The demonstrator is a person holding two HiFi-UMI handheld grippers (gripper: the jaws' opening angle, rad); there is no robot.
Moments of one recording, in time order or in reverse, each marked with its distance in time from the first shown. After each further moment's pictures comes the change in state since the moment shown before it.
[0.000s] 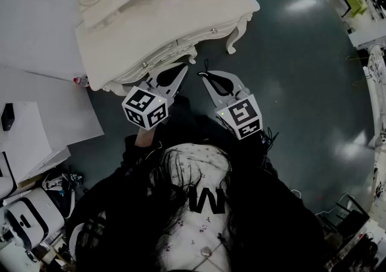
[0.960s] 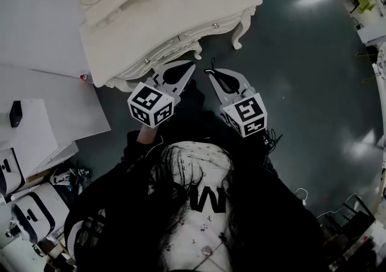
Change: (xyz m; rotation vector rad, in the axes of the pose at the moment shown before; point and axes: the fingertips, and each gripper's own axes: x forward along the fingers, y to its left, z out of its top) left arm 0.022 -0.033 -0.006 0.092 0.079 -0.026; right arm -0.023 -0.020 -0.024 0.108 -0.023 -0.025
